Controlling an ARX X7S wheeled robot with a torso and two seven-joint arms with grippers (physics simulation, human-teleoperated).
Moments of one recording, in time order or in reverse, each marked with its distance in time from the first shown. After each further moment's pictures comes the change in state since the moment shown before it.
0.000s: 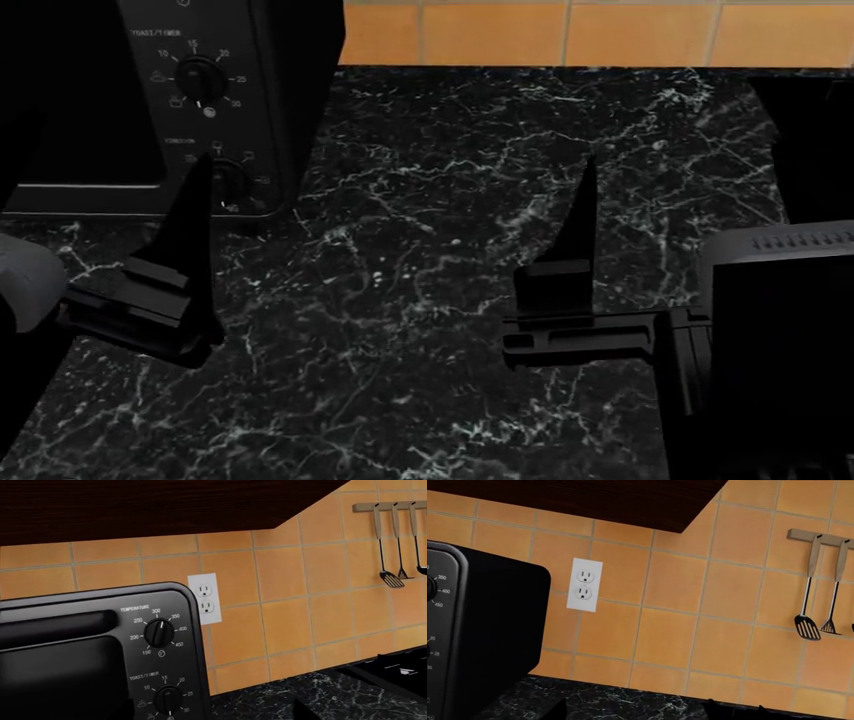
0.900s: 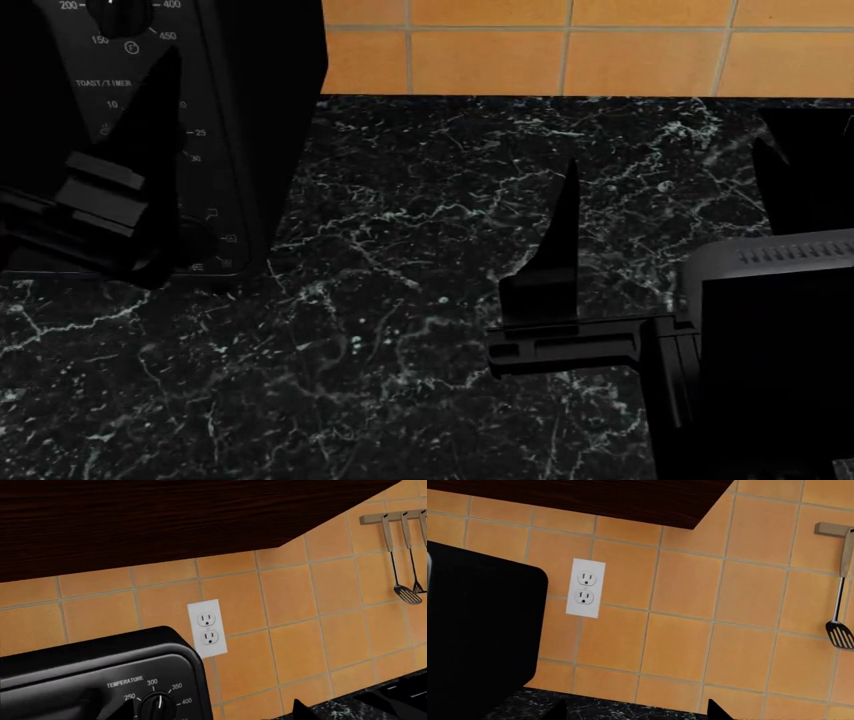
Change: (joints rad) left arm -0.353 -0.027 -0.125 0.045 -0.410 -0.361 -0.238; right arm -0.032 0.029 -0.013 0.020 0.070 -0.084 0.040
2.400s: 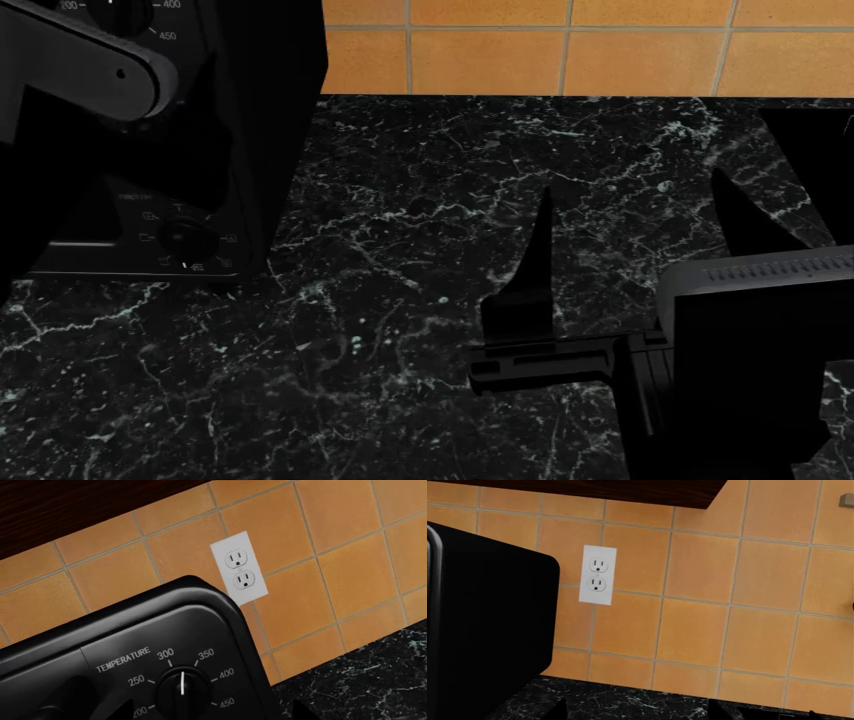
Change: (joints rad) left arm -0.119 -0.176 0.434 -0.482 0.227 0.305 0.025; right arm -0.082 0.013 -0.057 0.085 0.011 -0.153 0.015
